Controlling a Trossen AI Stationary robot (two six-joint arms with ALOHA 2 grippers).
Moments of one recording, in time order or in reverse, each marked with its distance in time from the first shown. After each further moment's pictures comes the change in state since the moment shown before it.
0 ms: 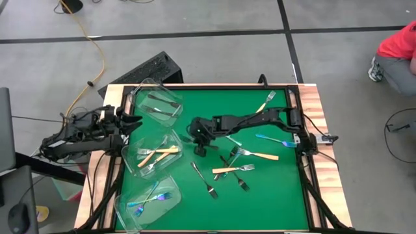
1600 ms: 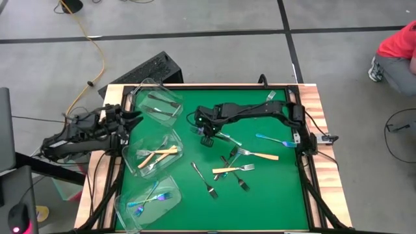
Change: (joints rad) left arm 0.000 0.000 -0.039 0.015 -0.159 0.049; right arm -0.100 -0.025 0.075 -0.346 -0.003 -0.007
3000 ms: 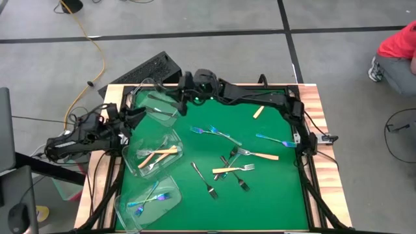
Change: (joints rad) left arm -0.001 0.000 -0.145 0.404 -0.016 -0.056; right arm -0.105 0.026 0.296 0.759 -0.078 -0.146
